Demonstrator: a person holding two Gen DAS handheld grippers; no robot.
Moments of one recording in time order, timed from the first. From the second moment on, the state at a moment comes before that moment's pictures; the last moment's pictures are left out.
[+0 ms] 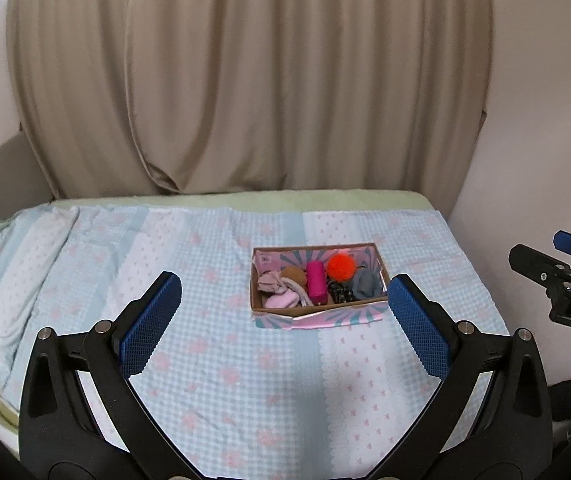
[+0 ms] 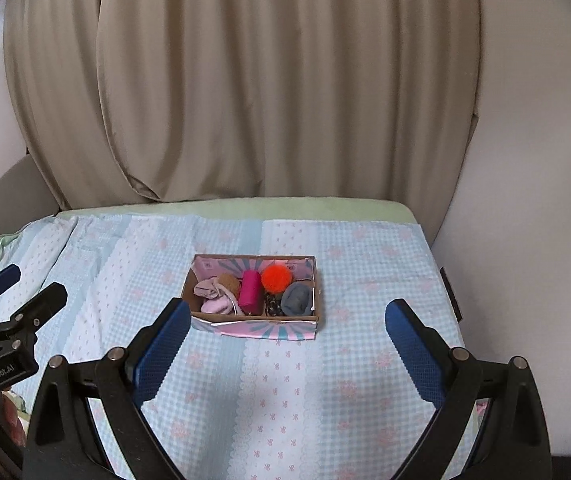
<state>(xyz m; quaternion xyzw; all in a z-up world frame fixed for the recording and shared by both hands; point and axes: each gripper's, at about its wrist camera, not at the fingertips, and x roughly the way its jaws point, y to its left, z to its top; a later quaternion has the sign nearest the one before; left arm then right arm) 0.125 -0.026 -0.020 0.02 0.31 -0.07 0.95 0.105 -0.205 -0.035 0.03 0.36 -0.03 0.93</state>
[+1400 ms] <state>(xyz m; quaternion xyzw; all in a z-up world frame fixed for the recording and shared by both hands) 0.099 -0.018 -0.004 0.01 0.28 -0.07 0.96 0.086 -0.202 -0.021 0.03 0.34 -0.04 0.94</state>
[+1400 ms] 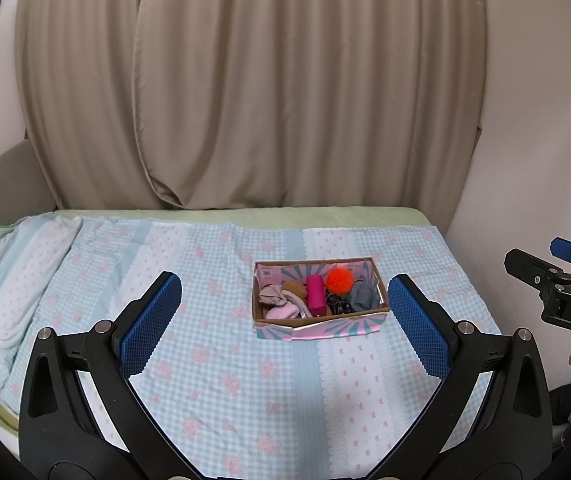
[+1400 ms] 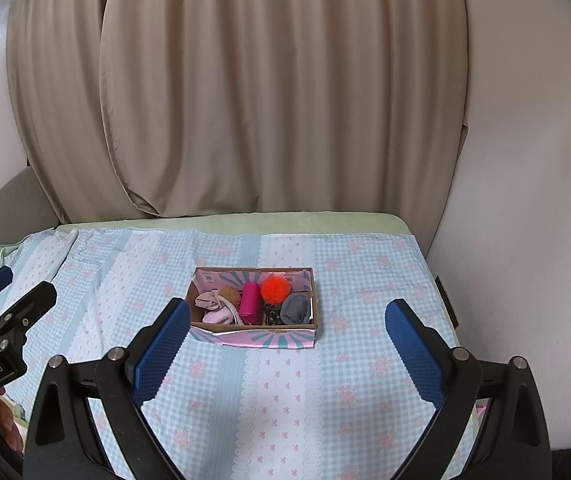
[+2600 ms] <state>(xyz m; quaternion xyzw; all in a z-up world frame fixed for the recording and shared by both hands) 0.102 -0.015 -0.006 0.01 0.28 -0.07 0.96 0.089 -0.205 -0.021 0.03 0.33 -0.04 0.94</state>
